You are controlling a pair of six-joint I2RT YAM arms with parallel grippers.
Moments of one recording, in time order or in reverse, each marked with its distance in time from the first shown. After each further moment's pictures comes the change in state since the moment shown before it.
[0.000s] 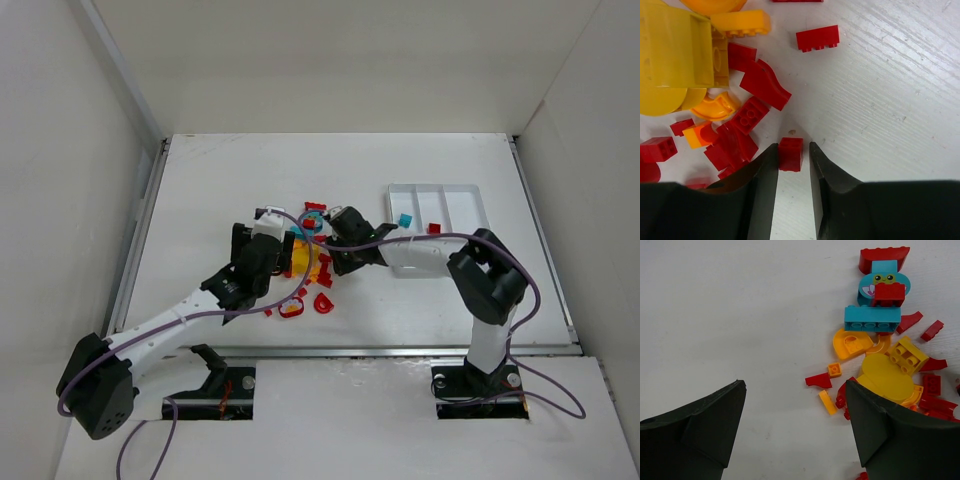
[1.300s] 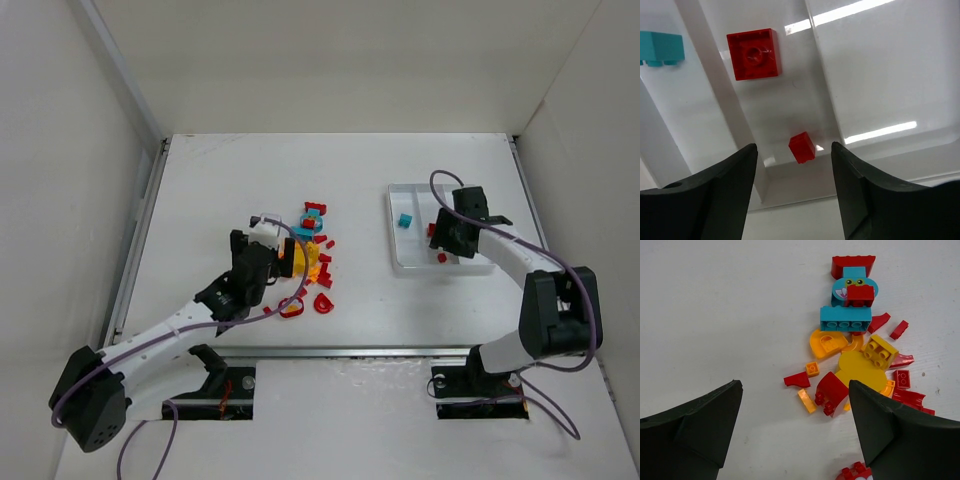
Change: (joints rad) left arm -0.003 -0.087 -0.098 0.099 0.090 -0.026; right arm -0.686 -0.389 -0.285 -0.130 0.103 0.106
